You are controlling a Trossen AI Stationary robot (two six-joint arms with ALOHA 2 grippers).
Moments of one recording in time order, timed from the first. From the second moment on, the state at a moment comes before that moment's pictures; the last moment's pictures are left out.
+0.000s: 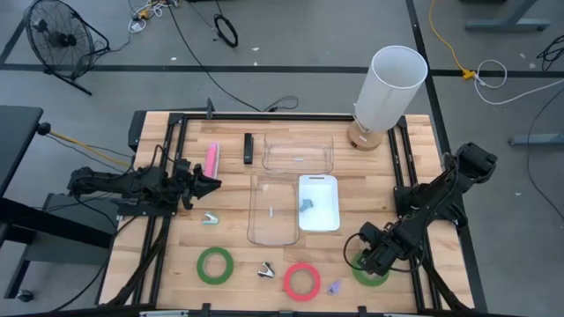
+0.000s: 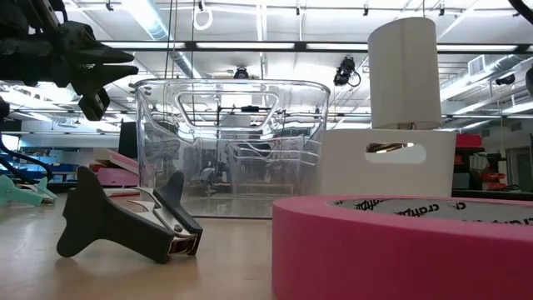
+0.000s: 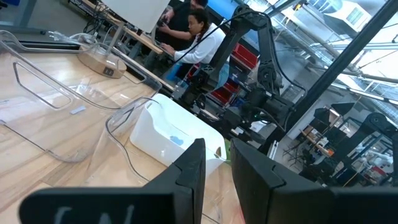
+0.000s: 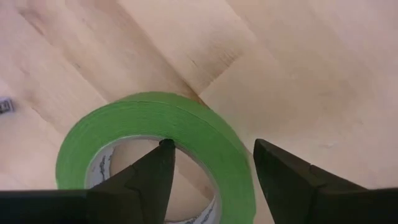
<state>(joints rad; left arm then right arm) -0.12 0.01 0.01 0.05 -0.21 -0.61 0.81 1.49 0.71 -0.70 0.07 1.58</state>
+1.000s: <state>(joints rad) -0.12 0.01 0.01 0.05 -0.21 -0.61 0.80 1.43 0.70 -0.72 0.17 1.54</state>
